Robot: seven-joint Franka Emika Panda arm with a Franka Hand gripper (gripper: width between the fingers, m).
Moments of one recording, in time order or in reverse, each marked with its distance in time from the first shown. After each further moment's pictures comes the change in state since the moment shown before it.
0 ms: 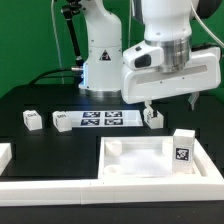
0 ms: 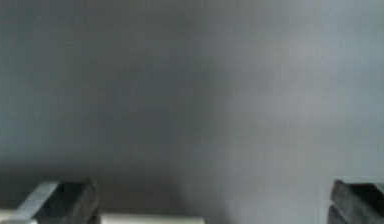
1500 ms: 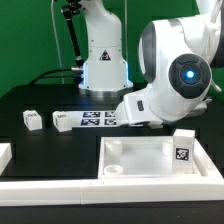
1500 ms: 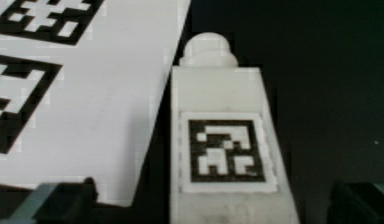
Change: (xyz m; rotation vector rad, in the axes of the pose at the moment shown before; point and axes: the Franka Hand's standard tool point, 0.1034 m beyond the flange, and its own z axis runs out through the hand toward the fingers) arm -0.058 0.017 0.060 -0.036 -0.752 -0.003
